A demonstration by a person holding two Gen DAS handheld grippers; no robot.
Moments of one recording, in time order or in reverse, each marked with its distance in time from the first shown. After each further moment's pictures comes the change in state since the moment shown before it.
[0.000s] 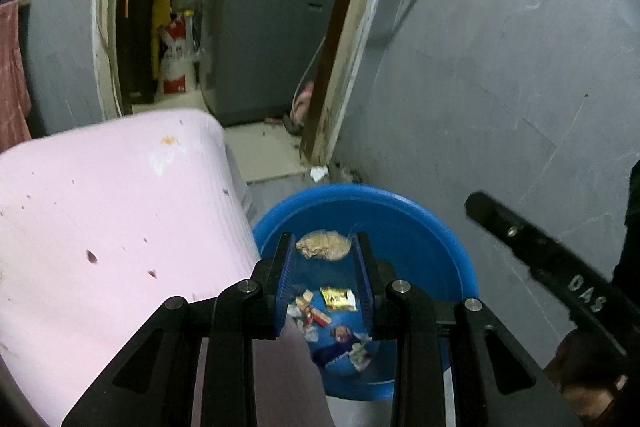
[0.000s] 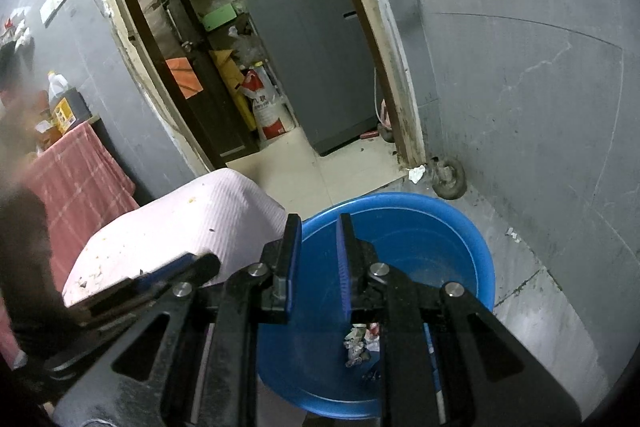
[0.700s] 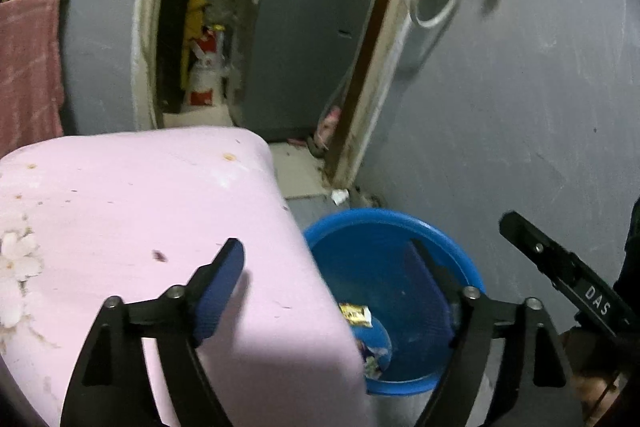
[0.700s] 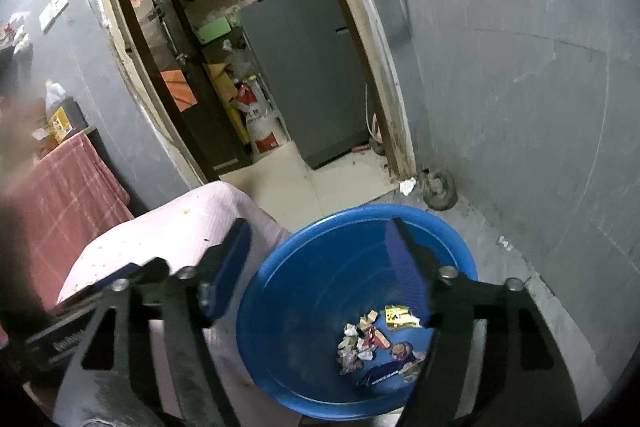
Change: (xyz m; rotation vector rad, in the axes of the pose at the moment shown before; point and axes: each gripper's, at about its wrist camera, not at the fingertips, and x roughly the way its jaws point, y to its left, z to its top) left arm -0.049 0.029 -0.005 -0.081 -0.136 0.068; right arm -0.016 0.000 0.000 -0.011 -0.076 -0.021
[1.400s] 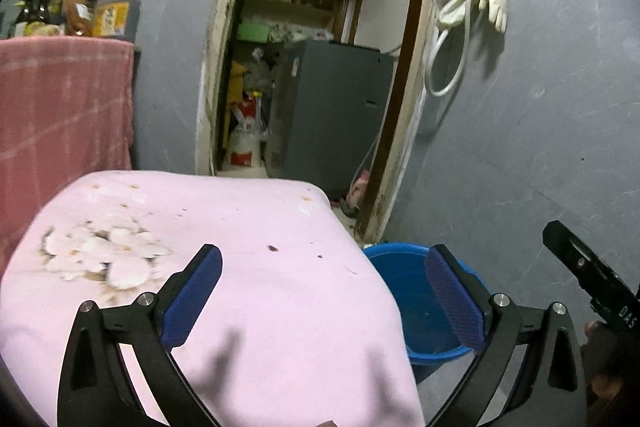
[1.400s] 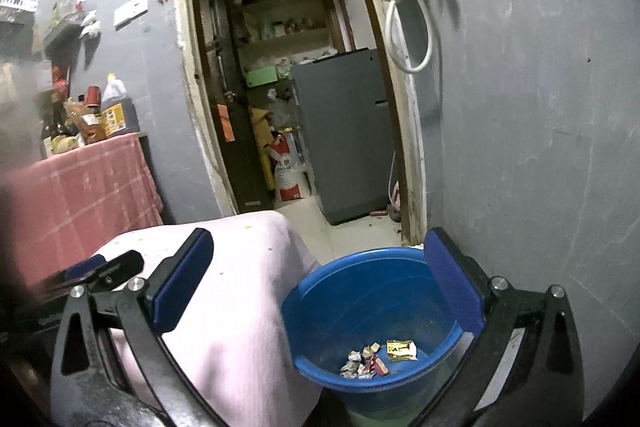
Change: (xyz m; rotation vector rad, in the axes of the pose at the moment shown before) left arm -0.132 0.020 -0.042 0.006 -0.260 0.093; right arm -0.112 0.060 -0.039 -0.185 -0.228 0.055
